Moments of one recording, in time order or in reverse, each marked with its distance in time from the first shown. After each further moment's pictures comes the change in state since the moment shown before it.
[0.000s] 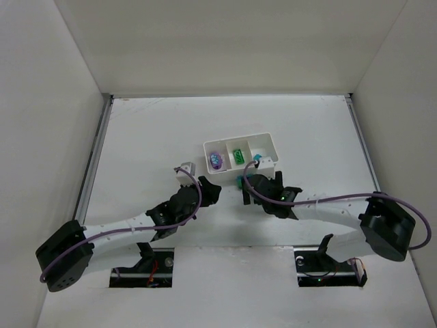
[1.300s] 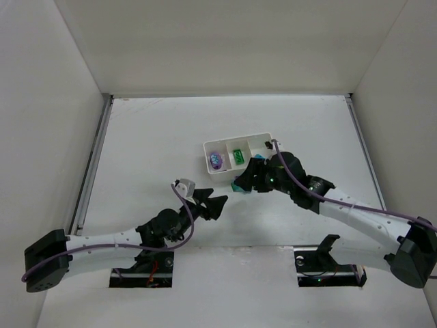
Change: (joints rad) left arm -0.217 -0.222 -0.180 0.327 -0.050 0.355; right arm -0.169 -0.251 0.073 0.034 -0.587 0.122
